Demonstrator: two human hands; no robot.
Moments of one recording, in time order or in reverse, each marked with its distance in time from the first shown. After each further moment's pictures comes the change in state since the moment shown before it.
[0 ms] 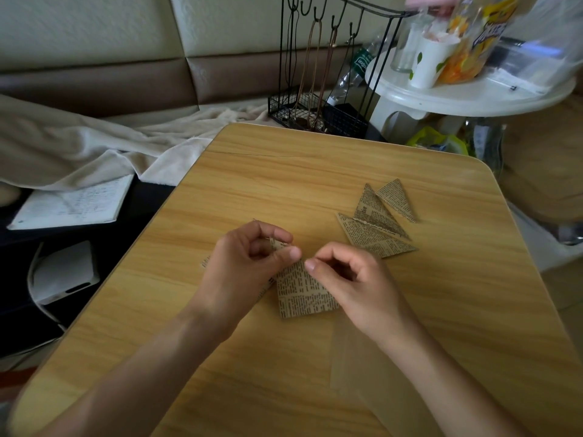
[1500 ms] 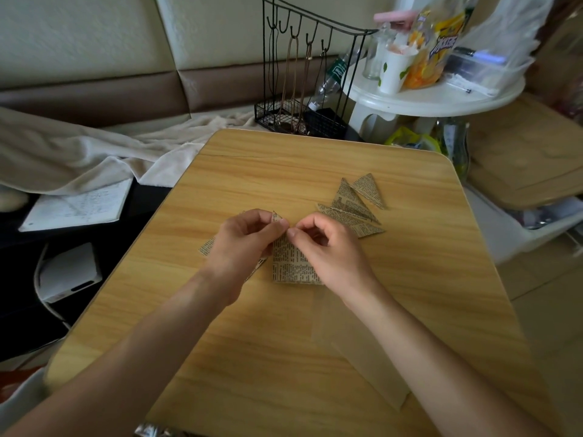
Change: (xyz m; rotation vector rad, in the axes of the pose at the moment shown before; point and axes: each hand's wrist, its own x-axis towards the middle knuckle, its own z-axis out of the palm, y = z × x) left_hand -0.002 0.010 0.014 -0.091 -0.018 -0.025; right_hand 0.004 -0.015 0.007 -0.054 0.162 0.068
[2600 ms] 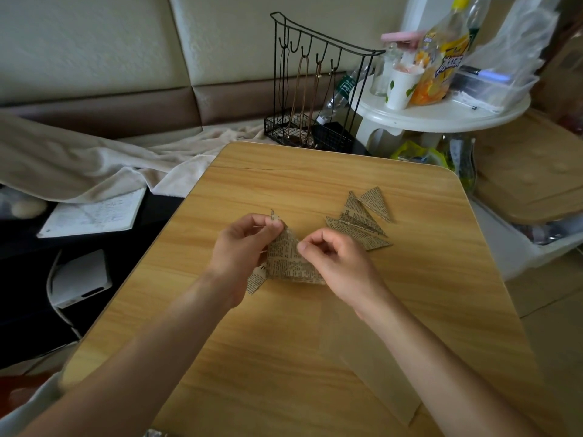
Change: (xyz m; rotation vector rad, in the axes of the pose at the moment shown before) left_hand 0.006 0.007 -0.010 -0.111 0.072 -0.060; right_hand -0.002 -0.011 -0.006 0.006 -0.065 0.130
